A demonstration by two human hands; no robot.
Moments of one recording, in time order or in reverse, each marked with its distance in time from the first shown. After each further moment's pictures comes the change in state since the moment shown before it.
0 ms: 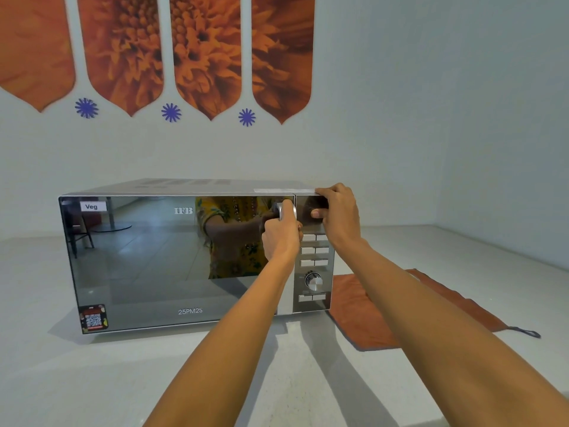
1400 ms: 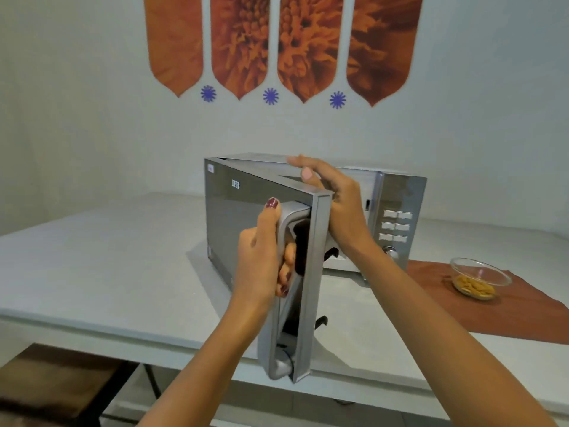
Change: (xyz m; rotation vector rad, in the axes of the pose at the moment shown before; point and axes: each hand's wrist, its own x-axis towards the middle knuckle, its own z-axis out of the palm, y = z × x) left_hand -0.213 0.047 -0.197 -0.024 0.062 0.276; right_hand -0.118 -0.180 -0.022 0.884 -0.295 -0.312
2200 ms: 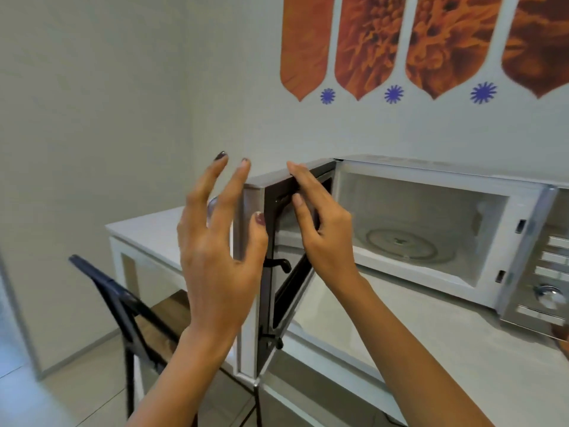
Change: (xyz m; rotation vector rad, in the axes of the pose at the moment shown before) left_hand -0.038 0.028 -0.134 0.969 0.679 0.741; right_hand -0.025 -0.037 0.159 0.249 -0.112 -0.199
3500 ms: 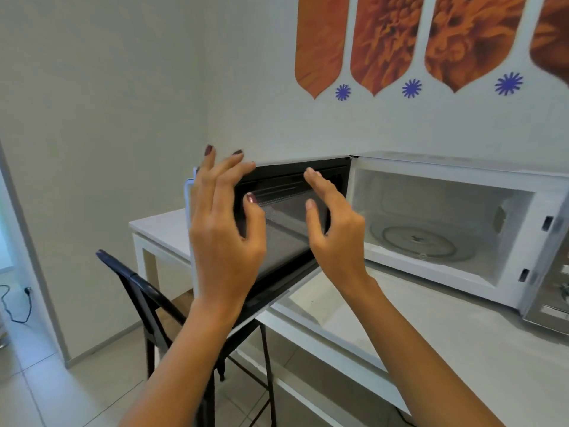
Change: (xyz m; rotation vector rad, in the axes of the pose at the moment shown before) left_hand 0.018 -0.019 0.002 0.058 0.074 0.086; right_hand -0.009 0.007 0.011 -0.163 0.105 -0.050
